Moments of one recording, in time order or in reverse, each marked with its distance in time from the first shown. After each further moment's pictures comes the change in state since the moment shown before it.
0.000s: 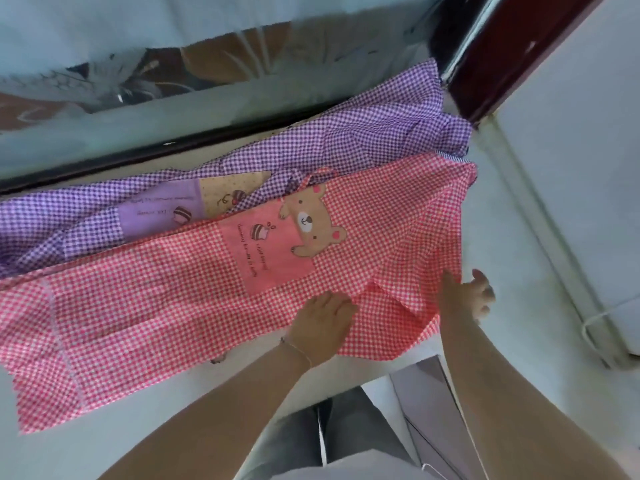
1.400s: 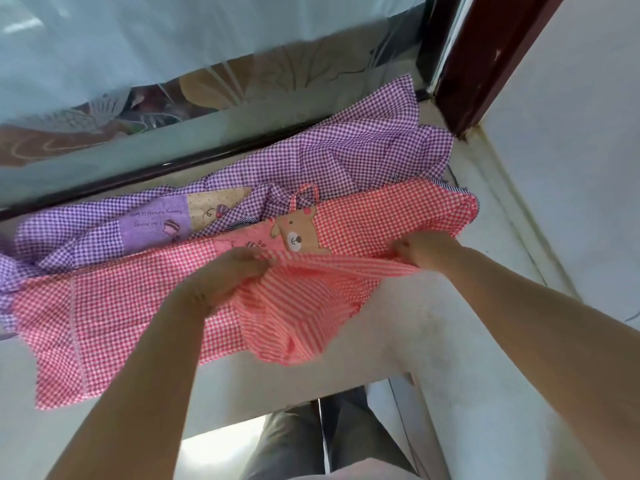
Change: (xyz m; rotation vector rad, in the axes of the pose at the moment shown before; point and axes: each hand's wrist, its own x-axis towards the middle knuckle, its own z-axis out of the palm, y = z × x) left_hand 0.068 -0.001 -0.134 -1.097 -0.251 -0.850; right_hand 0.098 -0.088 -0.027 -0.845 -0.549 -1.129
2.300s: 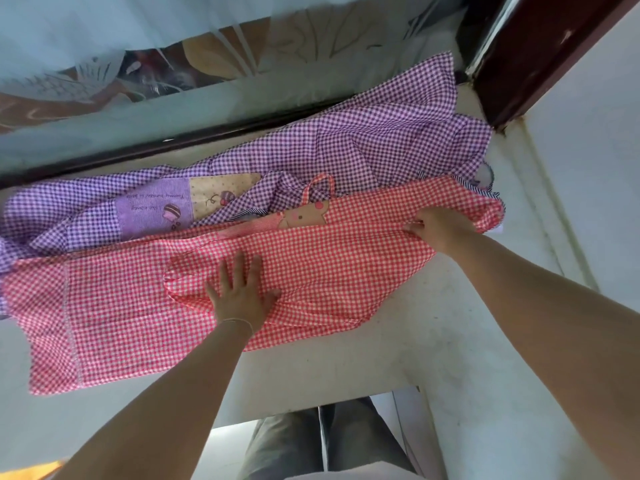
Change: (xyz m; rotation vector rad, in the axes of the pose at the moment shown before) left_hand 0.074 -0.137 0.002 1.125 0.539 -0.313; right_hand 0.066 0.000 -0.016 -0.071 -0.041 0.026
